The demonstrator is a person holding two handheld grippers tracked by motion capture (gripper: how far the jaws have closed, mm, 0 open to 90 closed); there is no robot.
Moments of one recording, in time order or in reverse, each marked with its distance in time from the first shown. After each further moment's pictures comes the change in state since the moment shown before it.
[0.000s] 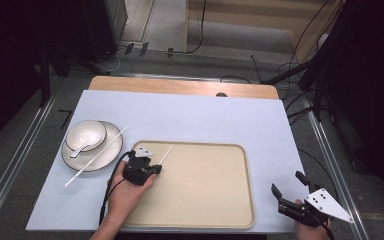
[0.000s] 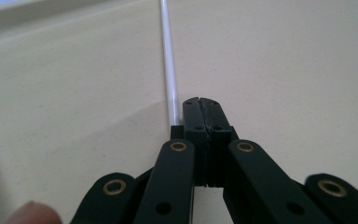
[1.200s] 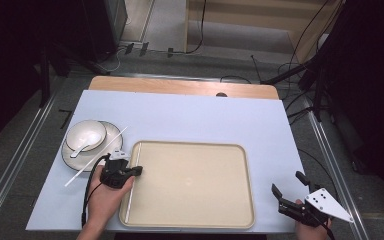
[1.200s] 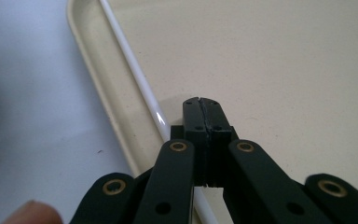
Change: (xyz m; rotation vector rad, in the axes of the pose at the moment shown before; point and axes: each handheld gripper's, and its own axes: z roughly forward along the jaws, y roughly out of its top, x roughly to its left) left arm 0.034 -0.026 -0.028 -0.031 0.030 -0.062; right arm -0.001 -0.001 0.000 0.002 0.003 -0.005
